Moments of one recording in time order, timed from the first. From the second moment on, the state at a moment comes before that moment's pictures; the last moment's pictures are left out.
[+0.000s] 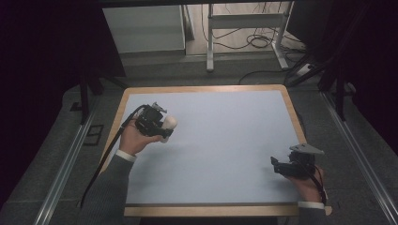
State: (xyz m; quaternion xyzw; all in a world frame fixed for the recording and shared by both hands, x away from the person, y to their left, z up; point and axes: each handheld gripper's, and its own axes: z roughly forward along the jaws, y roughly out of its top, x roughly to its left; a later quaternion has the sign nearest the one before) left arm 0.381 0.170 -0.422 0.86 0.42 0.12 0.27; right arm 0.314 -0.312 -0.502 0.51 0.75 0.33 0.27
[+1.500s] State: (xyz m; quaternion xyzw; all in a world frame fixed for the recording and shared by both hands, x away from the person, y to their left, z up) left arm 0.423 0.194 -0.414 0.84 0.46 0.14 0.25; right arm 0.315 -0.312 -0.503 0.51 0.75 0.33 0.27
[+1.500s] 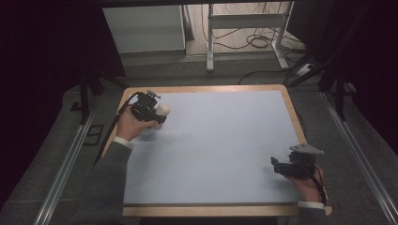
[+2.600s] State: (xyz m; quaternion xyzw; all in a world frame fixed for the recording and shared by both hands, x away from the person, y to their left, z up) left arm 0.441 0.226 -0.425 0.81 0.51 0.14 0.24; right arm 0.315 -0.313 -0.504 0.51 0.75 0.32 0.27
